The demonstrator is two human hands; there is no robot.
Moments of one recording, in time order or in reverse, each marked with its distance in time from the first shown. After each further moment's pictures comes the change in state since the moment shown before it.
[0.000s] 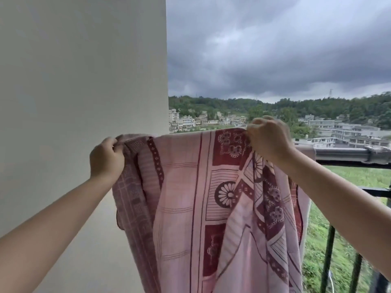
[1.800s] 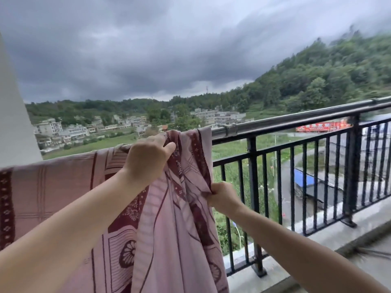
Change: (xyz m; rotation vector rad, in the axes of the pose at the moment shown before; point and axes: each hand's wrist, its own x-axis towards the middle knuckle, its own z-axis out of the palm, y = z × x) left_hand -0.110 0.202 0.110 0.263 -0.226 1.282; right_hand -0.187 0.035 0.008 0.780 -0.375 0.977
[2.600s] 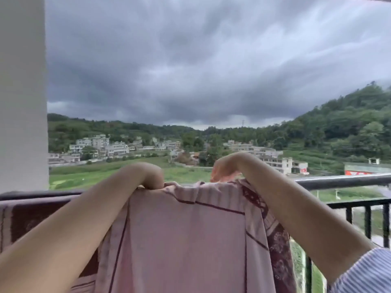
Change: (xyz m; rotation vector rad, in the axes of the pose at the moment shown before) left_hand 0.179 0.025 0.051 -0.258 -0.962 -0.334; right_hand 0.244 -0.052 -0.183 -0.978 -0.445 -0.180
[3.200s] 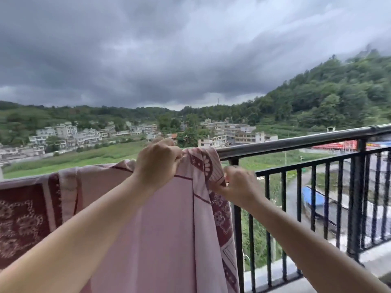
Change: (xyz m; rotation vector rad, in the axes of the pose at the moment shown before) left_hand -0.050 0.119 0.032 -0.260 0.949 0.366; right_hand -0.140 0.051 0.137 0.269 0.758 0.162
